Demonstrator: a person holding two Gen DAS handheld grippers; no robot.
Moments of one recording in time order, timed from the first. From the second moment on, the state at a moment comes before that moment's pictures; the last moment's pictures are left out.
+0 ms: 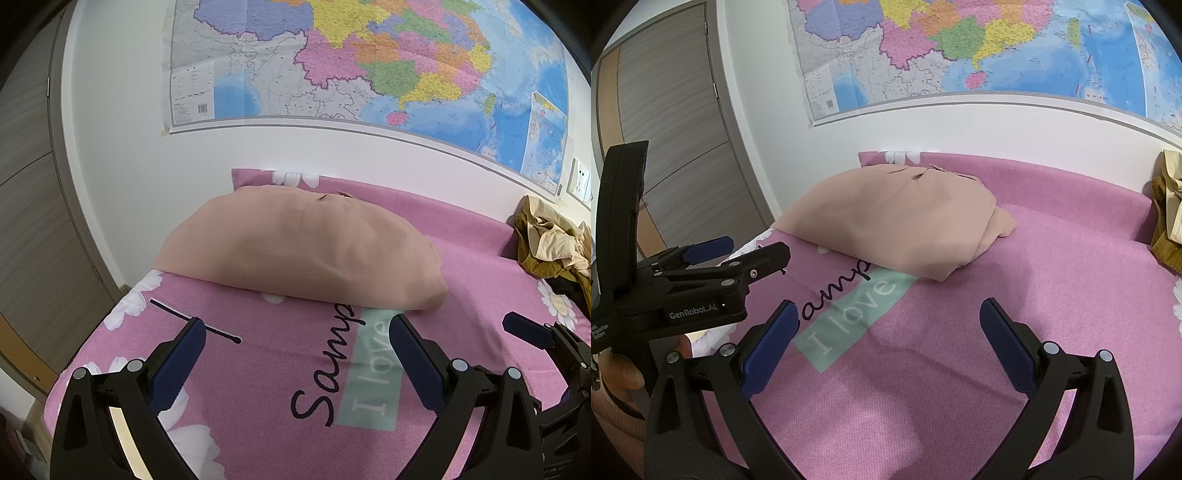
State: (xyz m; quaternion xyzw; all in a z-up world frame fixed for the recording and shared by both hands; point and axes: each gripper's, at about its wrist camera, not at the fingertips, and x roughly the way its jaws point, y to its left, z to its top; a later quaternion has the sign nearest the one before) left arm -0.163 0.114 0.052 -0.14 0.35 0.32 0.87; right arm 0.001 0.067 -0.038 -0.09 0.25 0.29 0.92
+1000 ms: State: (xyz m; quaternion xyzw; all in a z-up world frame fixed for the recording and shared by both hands) left arm -0.162 0.112 0.047 -0.14 0.36 0.31 0.87; right arm 0.001 0.066 -0.040 -0.09 0.25 0.29 0.92
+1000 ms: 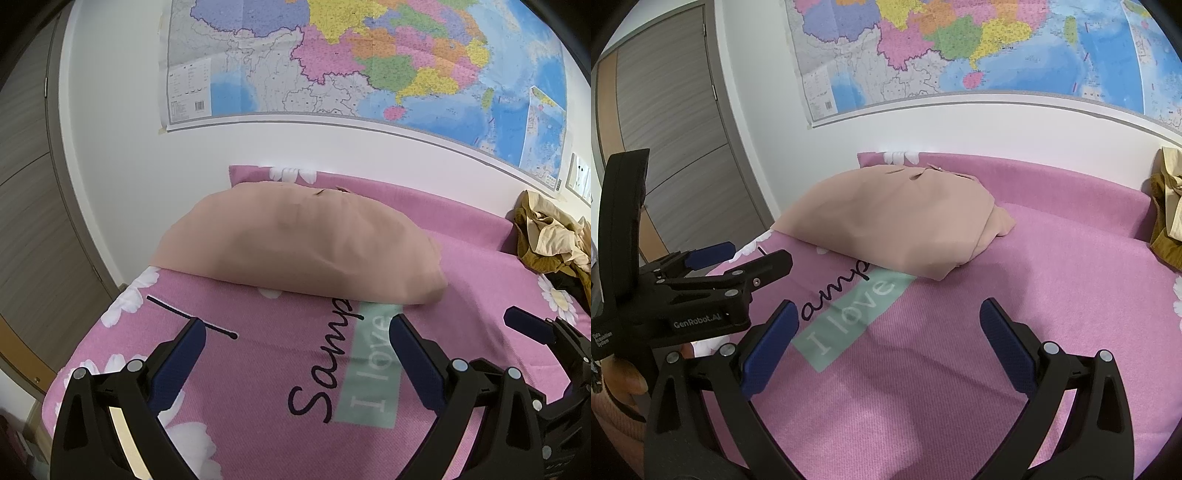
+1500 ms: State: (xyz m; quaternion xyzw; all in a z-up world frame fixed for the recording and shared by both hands) left arm -0.164 0.110 0.047 -0.14 0.35 0.31 0.87; right arm -0.001 0.066 -0.039 -0.09 0.25 0.29 0.92
